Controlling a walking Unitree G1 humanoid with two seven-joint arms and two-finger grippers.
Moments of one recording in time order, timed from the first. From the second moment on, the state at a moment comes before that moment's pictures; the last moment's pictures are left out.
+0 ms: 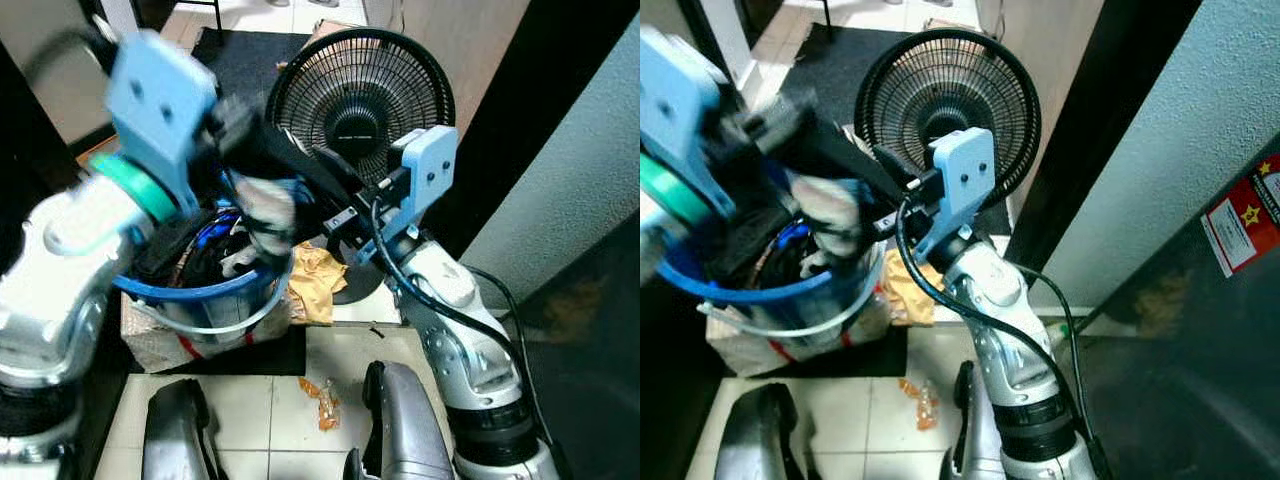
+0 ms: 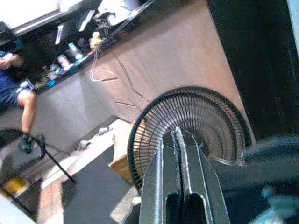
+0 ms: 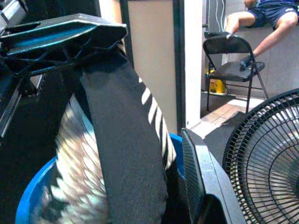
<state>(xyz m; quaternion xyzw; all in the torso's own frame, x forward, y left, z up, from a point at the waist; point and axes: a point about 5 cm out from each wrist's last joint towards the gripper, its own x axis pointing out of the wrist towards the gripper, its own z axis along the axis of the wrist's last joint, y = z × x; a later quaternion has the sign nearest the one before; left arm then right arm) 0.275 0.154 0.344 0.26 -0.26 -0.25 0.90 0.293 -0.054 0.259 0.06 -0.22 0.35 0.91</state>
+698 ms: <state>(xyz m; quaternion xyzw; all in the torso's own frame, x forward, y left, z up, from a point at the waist) 0.265 0.148 0.304 0.31 -0.19 -0.38 0.85 0.293 -0.066 0.246 0.06 -0.19 0.34 0.92</state>
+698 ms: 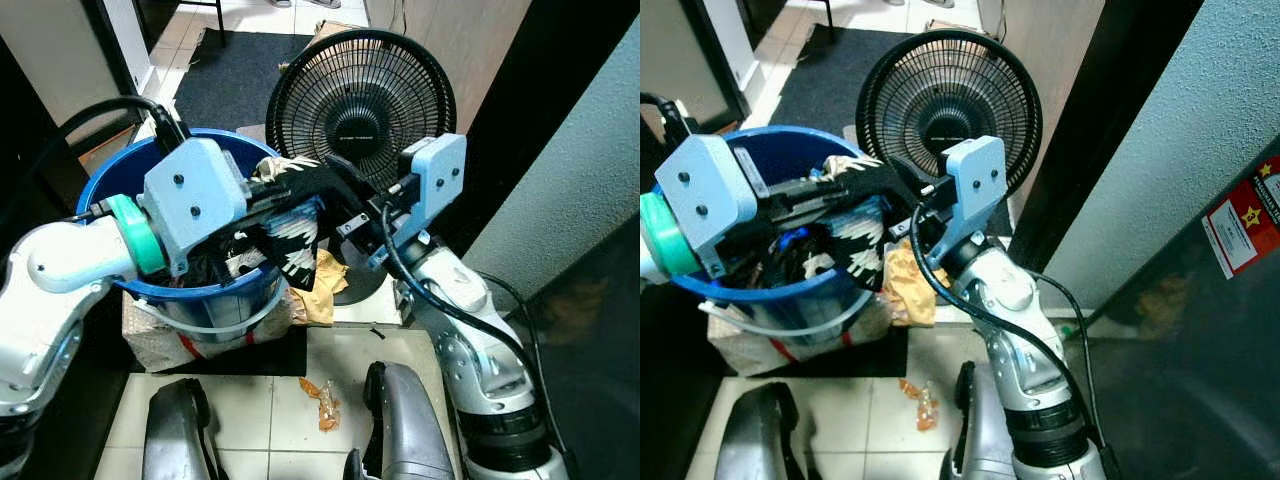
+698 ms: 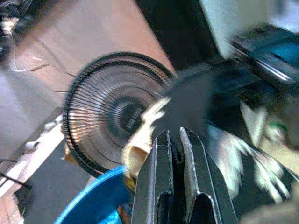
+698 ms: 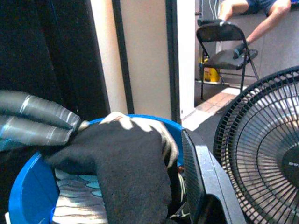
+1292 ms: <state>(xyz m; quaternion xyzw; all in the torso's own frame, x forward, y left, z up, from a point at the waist) 0.277 0.156 0.317 0.25 -0.21 -0.31 0.89 0.290 -0.065 0.247 0.06 -0.19 0.34 0.92</state>
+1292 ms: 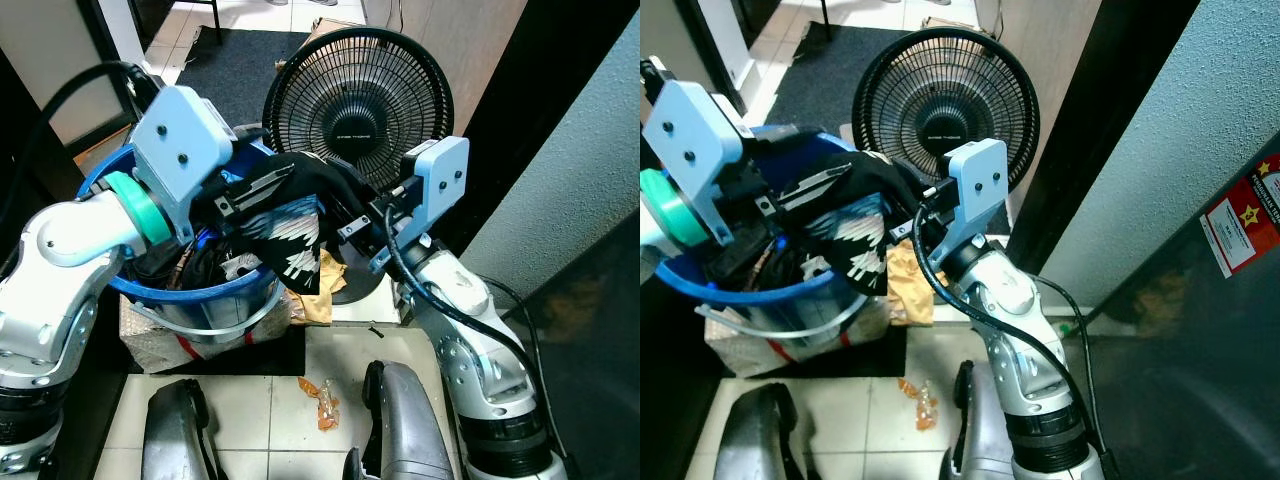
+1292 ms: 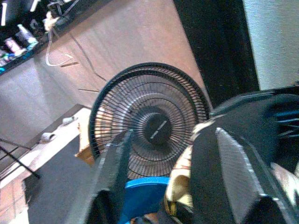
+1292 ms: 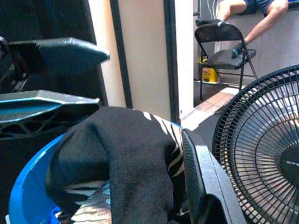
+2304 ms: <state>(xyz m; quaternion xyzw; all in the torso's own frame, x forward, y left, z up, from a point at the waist) 0.309 0.142 0.358 -0.05 -0.26 -0.13 0.95 0.315 -0.100 0.275 0.07 -0.25 0.16 0.95</state>
